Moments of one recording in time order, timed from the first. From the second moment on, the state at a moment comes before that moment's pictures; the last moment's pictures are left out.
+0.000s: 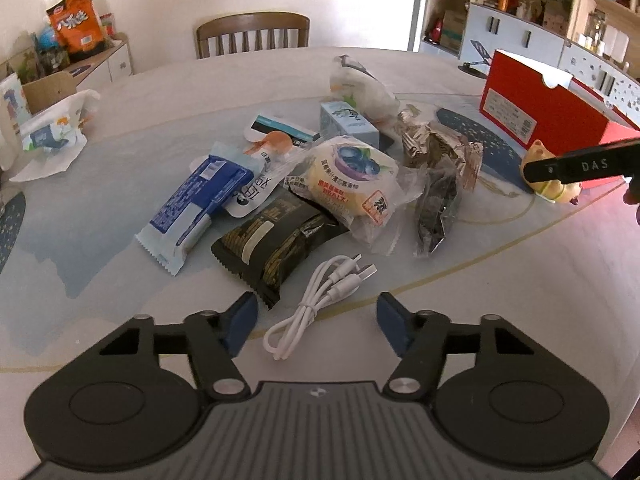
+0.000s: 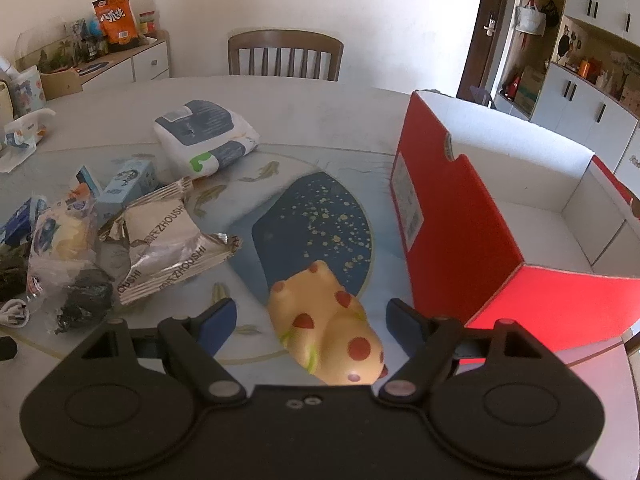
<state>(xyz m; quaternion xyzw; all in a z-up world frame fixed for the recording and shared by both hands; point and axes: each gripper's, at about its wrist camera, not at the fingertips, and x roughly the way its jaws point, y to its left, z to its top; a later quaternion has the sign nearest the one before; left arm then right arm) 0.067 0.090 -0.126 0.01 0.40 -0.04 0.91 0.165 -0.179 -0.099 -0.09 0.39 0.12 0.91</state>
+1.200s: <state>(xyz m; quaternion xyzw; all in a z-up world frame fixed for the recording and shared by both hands) 0.048 0.097 -0.111 -0.02 0.39 -0.07 0.92 0.147 -0.185 -0.075 -0.05 0.39 0.12 0.91</state>
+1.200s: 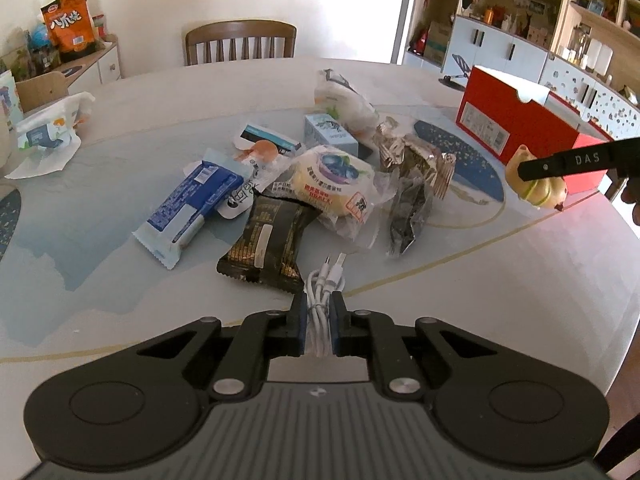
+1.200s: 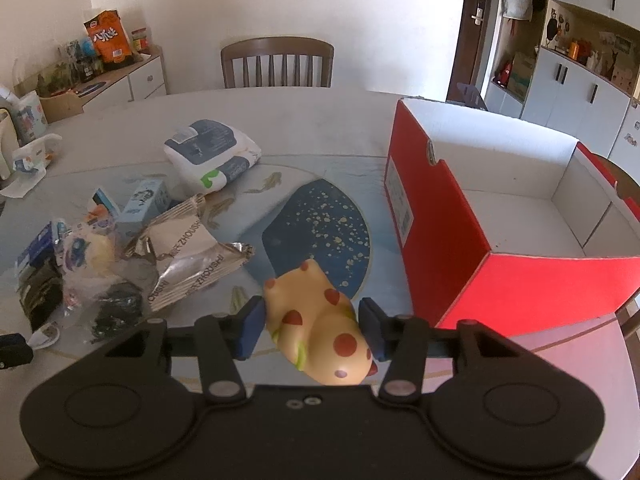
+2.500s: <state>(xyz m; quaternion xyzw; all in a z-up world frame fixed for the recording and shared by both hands) 0.061 0.094 -0.123 0.00 0.41 -0.07 0.91 0.118 -0.182 -0.053 -0.01 0.41 0.13 0.90</state>
